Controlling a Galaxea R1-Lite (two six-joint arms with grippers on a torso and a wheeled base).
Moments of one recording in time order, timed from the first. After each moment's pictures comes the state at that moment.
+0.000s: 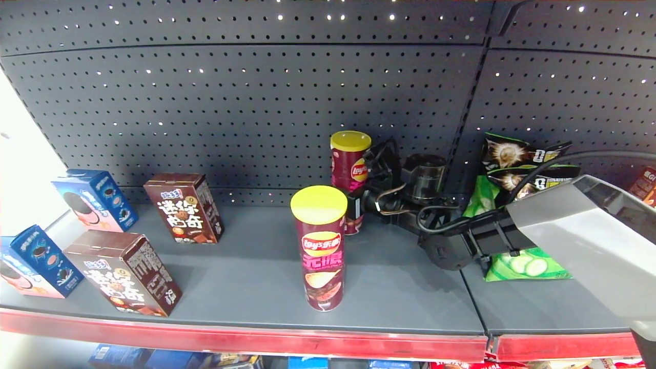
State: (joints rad) left arm 0.03 0.07 0.00 0.00 -0.01 0.01; right arm 0.58 2.28 -1.47 -0.87 0.26 -0.08
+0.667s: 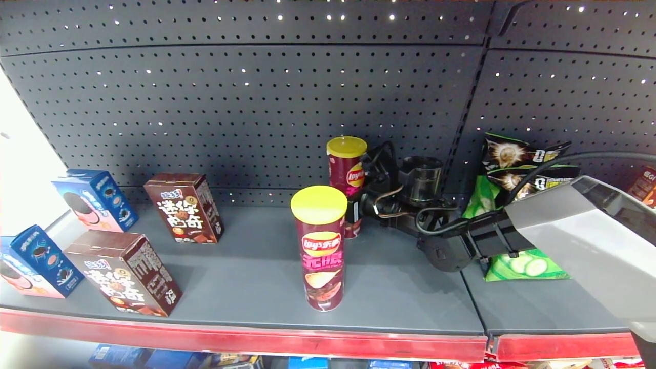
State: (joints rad) left arm 0.03 0.07 0.00 0.00 -0.01 0.01; right arm 0.59 2.28 -1.46 -0.84 0.26 -0.08
